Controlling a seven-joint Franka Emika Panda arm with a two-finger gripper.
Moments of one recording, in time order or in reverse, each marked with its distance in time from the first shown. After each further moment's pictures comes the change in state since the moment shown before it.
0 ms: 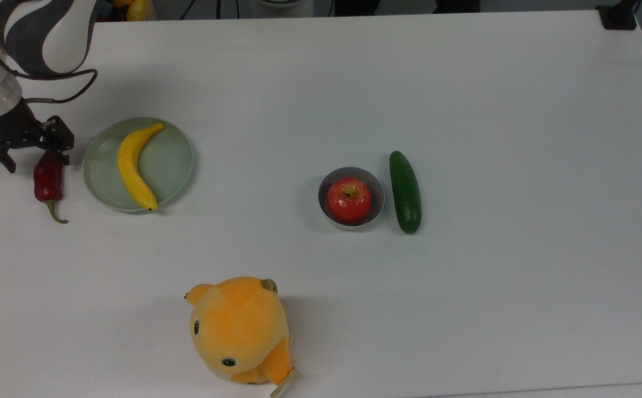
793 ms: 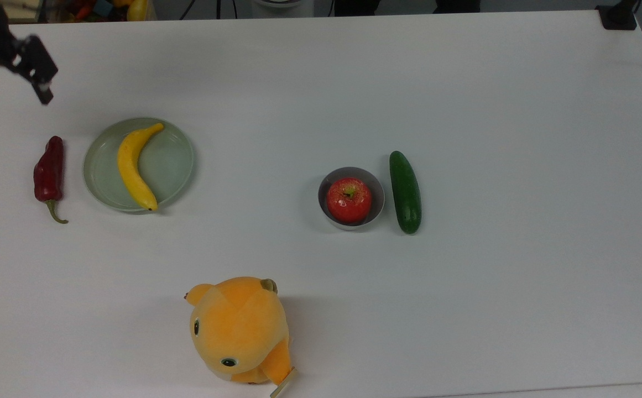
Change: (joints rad) arm 0.097 -0.314 -0.035 0.011 0.001 -0.236 0.501
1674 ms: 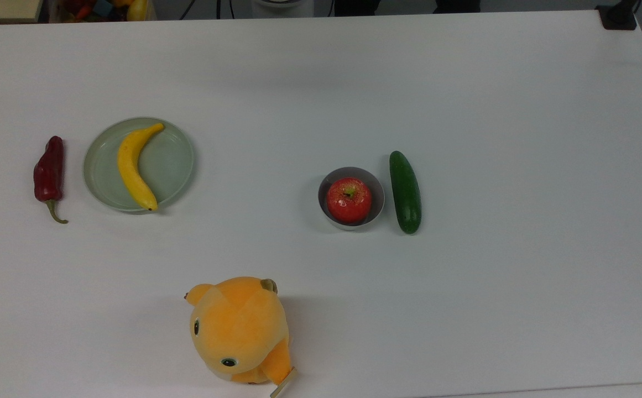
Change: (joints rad) arm 0.227 -0.333 0.108 -0.028 0.000 -0.338 0.575
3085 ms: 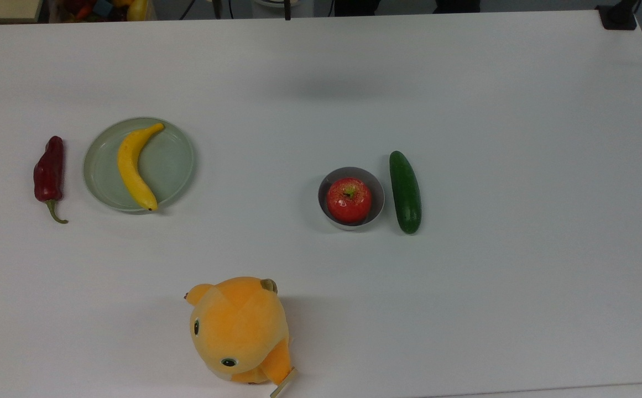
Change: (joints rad) arm 0.106 -0.090 0.122 -0.288 -0.210 0.150 -0.157
